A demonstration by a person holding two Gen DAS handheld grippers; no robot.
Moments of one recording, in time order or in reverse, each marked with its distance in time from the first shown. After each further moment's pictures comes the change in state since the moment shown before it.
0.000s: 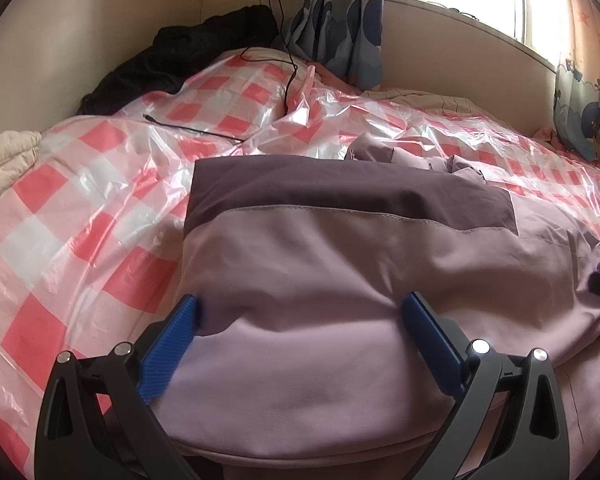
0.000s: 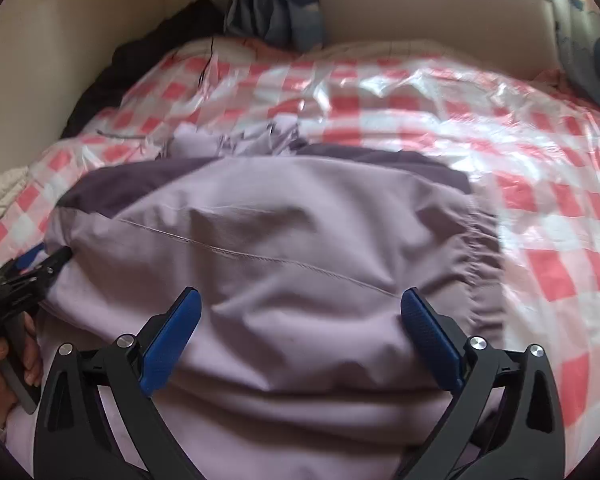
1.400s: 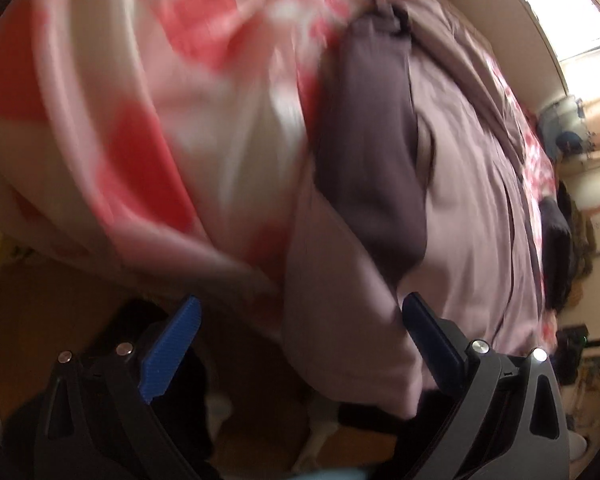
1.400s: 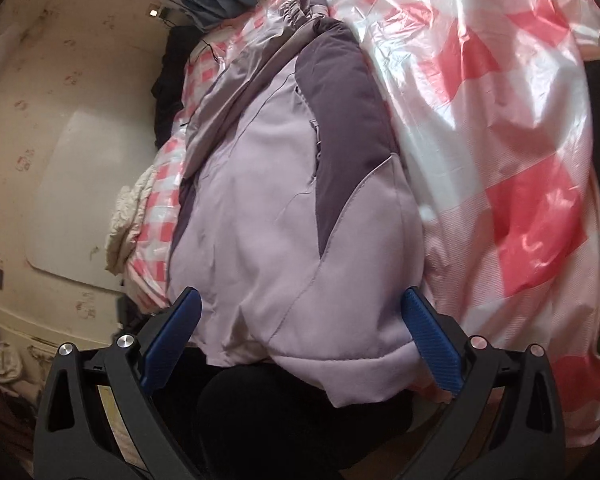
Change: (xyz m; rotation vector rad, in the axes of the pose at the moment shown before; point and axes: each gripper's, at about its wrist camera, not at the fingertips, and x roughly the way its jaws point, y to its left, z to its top) left arm -0.217 0.175 -0.246 -0.412 0.633 -0.334; right arm -0.274 -0.101 -0.290 0.593 0.267 0.496
